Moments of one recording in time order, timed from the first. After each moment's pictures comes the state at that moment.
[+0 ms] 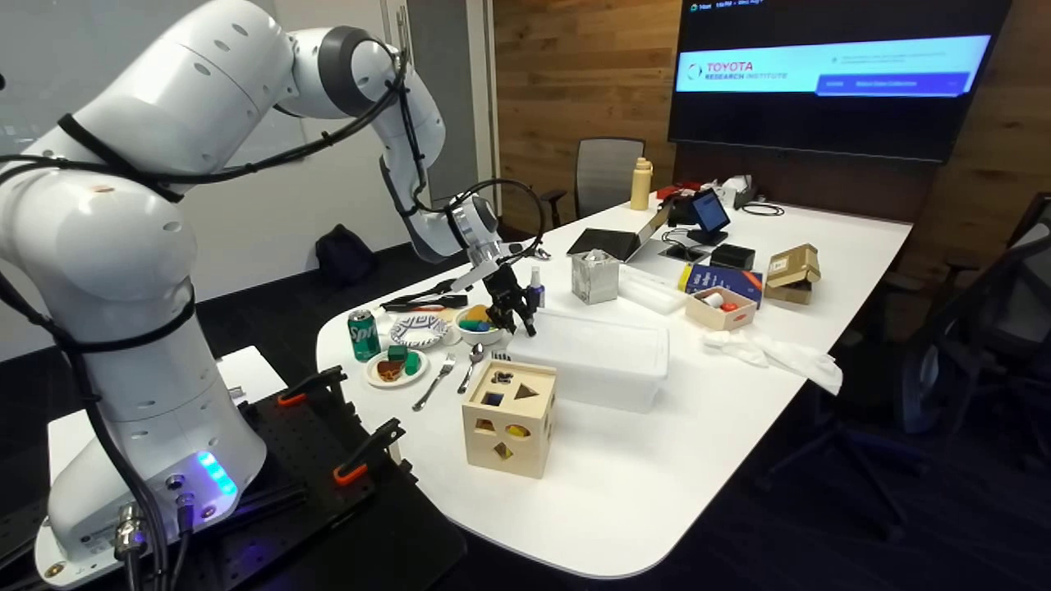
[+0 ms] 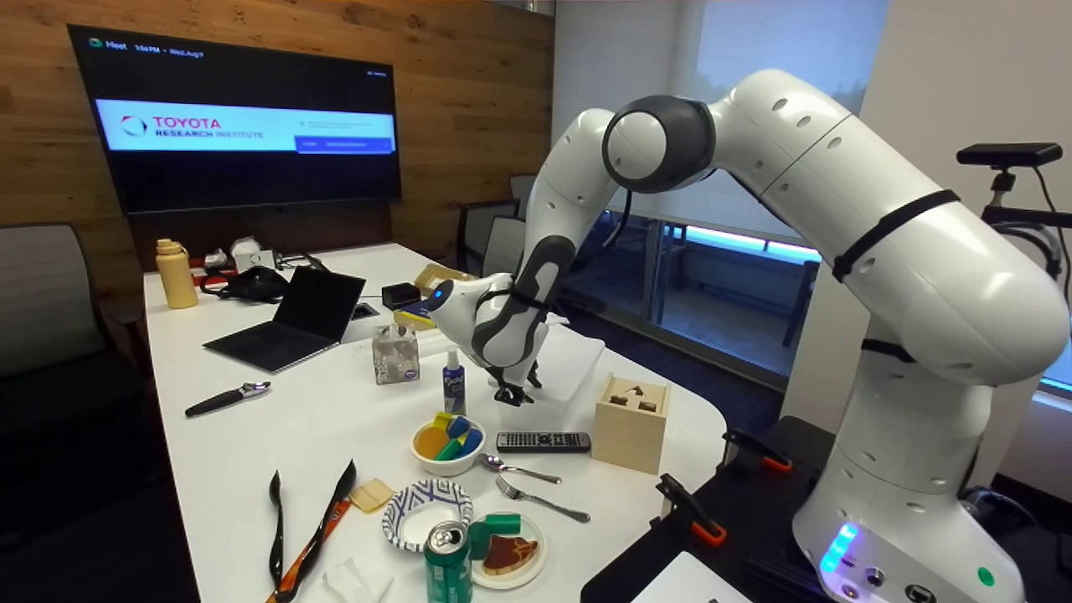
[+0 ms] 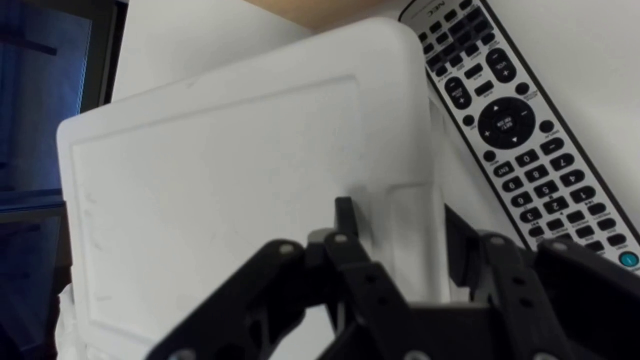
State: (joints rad) arm 0.25 0.92 -0.05 -1.66 -0.76 2.21 0.50
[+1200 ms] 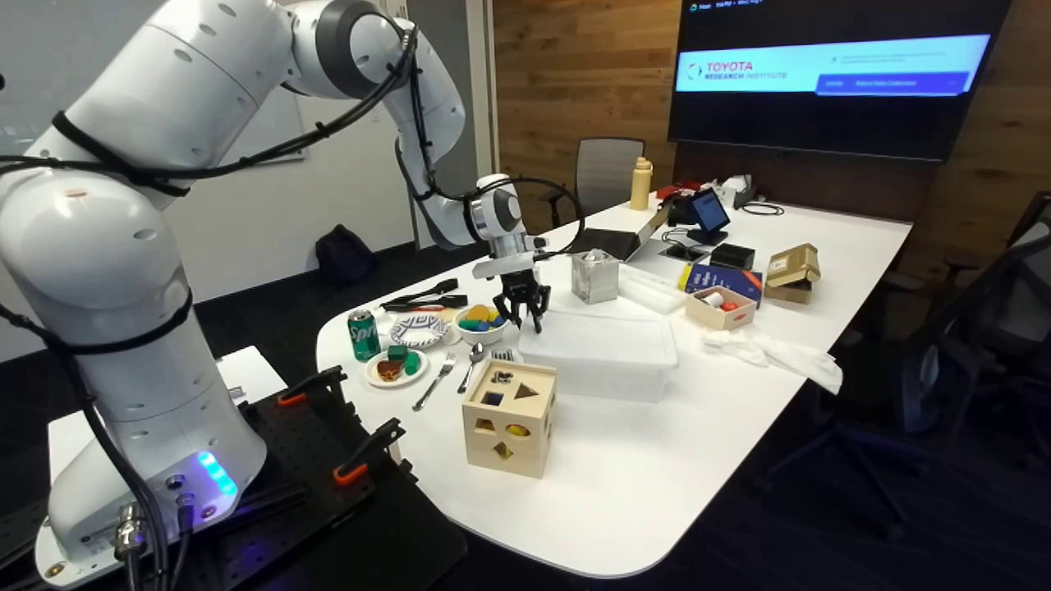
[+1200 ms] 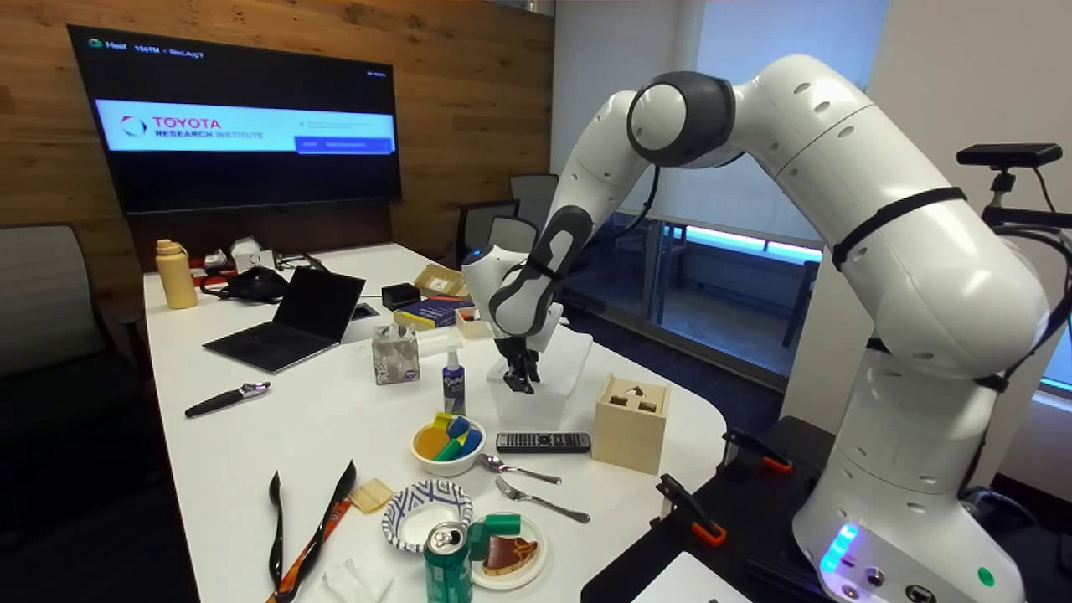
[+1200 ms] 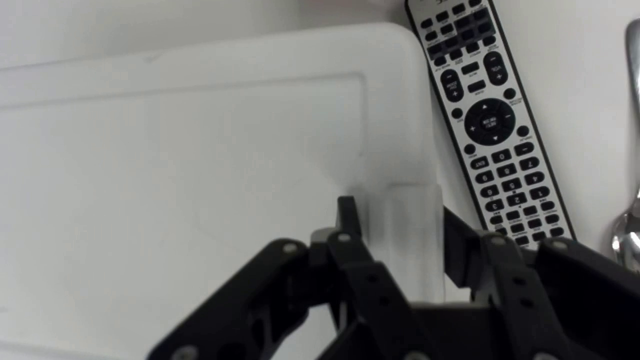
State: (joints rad) arm 0.08 0.83 0.02 -1.74 -0.57 2.39 0.03
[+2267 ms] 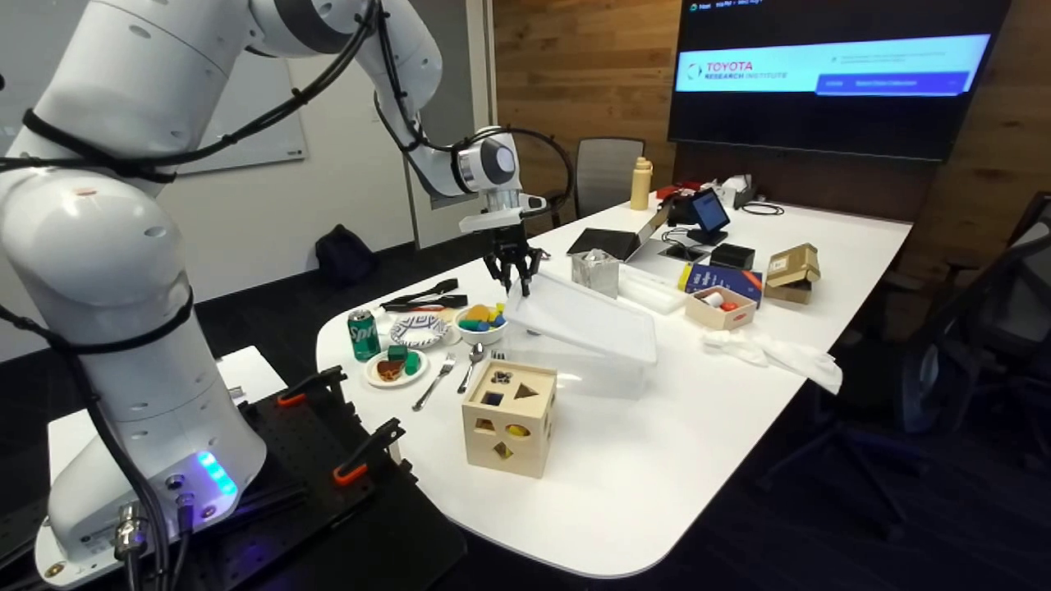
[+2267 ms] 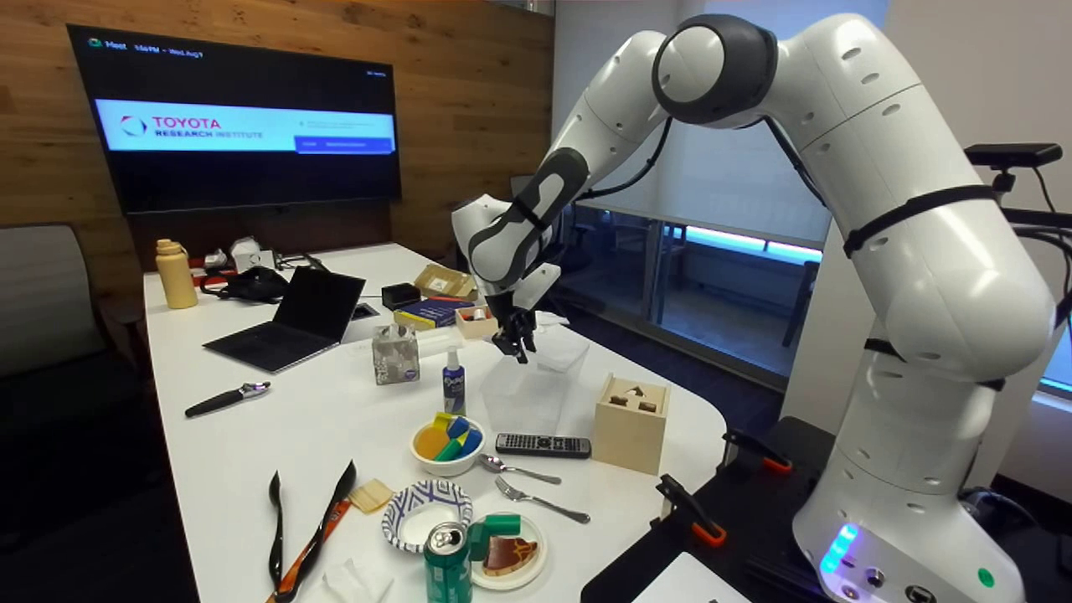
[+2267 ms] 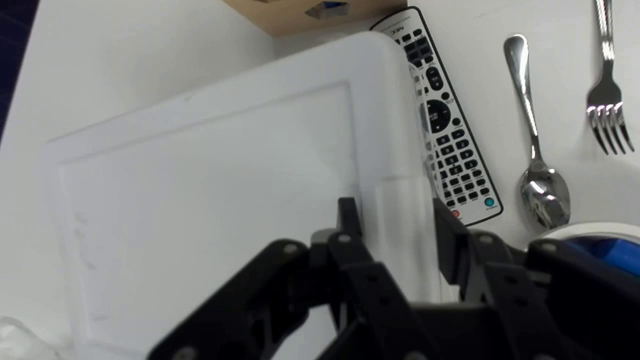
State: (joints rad) arm 0.14 0.65 -0.01 -1.77 -0.38 2.21 0.03
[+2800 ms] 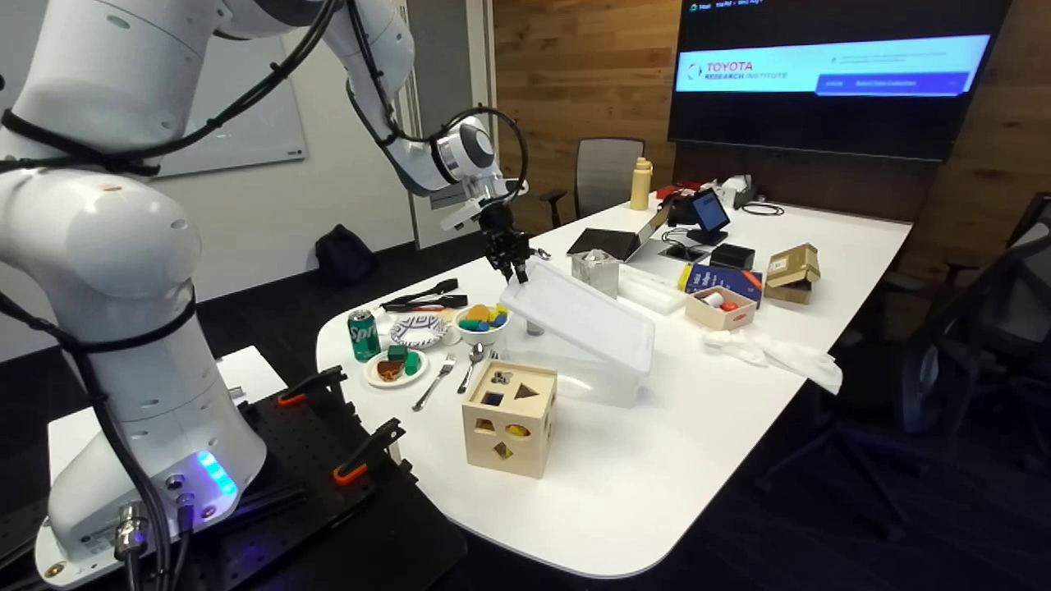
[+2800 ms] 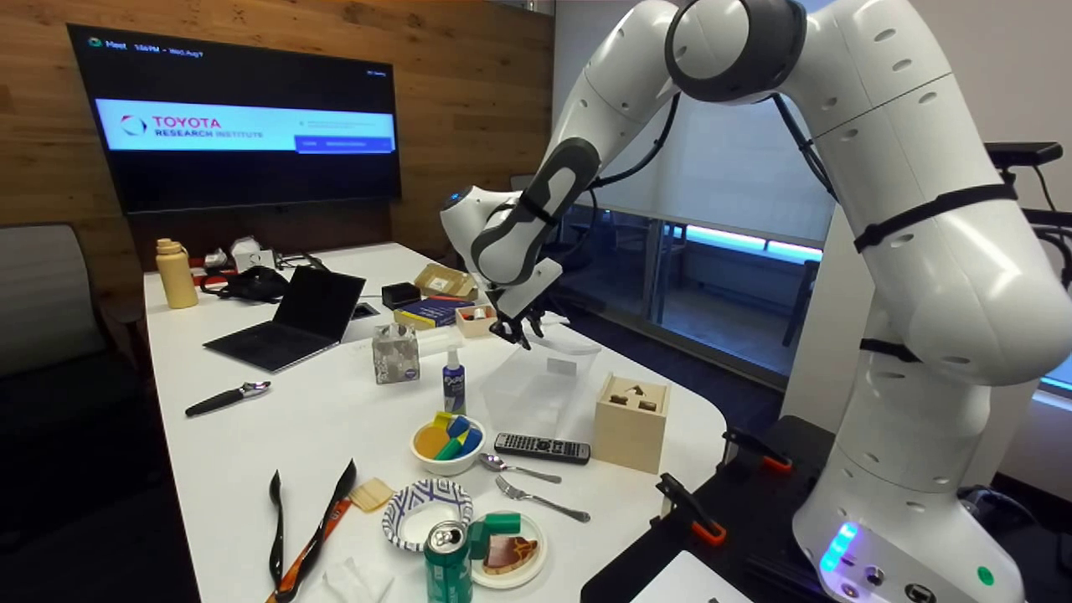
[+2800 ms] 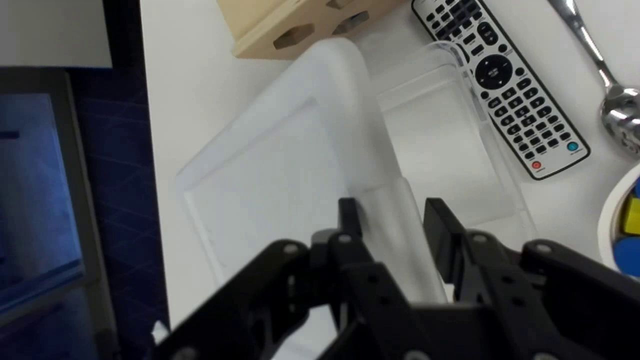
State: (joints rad) arm 0.30 0.55 -0.12 -1.88 -0.53 2.21 0.56
